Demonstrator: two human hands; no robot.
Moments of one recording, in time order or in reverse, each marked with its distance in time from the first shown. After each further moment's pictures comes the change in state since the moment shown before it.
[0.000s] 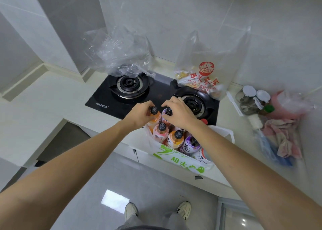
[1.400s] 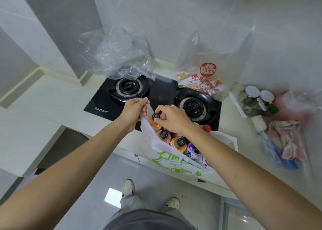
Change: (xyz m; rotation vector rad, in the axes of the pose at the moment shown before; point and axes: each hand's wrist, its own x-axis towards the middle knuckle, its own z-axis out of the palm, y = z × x) left_hand 0.011 0.014 -0.032 -1.027 0.100 -0.344; right_hand 0.018 -0.022 0.000 0.071 -0.088 0.017
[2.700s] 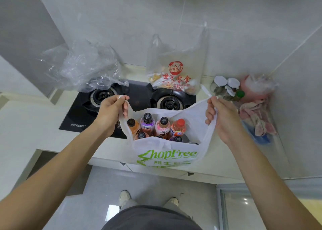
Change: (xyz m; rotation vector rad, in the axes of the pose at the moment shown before) left_hand -0.022 0.033 0.035 0.096 -0.053 0.196; right_hand -0.163 0.072 -0.106 1.338 0.698 0.468
